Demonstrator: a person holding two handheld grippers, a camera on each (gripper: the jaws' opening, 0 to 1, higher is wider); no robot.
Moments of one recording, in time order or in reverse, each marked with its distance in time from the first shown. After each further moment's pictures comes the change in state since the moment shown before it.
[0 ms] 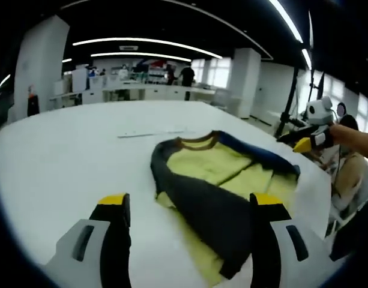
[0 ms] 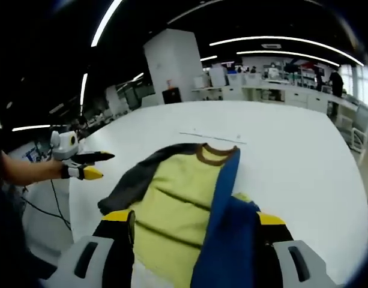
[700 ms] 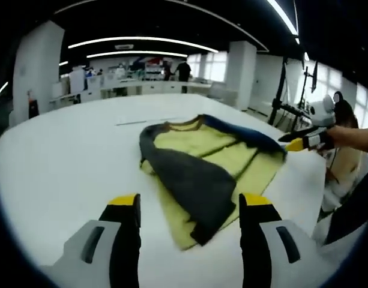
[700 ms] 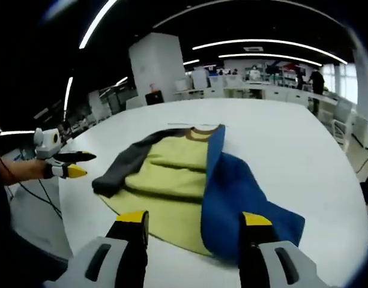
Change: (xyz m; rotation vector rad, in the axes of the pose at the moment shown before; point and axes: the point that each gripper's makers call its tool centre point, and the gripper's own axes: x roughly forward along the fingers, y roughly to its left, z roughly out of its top) left arm -0.034 -0.036 -0.046 0.047 0.035 0.011; right arm -0.028 0.004 -0.067 0.028 -0.038 -0.172
